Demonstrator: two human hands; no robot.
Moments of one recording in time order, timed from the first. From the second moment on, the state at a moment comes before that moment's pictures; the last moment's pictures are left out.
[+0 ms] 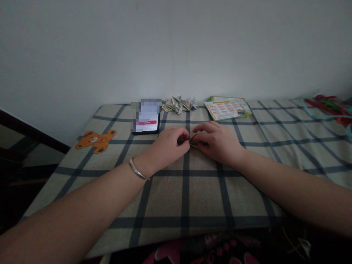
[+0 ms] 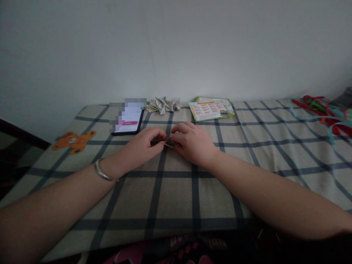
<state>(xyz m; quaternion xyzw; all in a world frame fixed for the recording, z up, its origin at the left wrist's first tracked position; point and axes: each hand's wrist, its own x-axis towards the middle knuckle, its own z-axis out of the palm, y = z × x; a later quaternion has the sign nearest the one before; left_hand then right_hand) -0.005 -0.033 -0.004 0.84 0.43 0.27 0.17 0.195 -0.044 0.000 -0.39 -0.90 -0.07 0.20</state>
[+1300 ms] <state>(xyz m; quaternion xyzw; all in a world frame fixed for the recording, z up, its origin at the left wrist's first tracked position) -0.008 -0.038 0.003 0.92 0.34 0.19 -0.06 0.194 -0.057 0.017 -0.41 -0.88 -0.21 0.08</state>
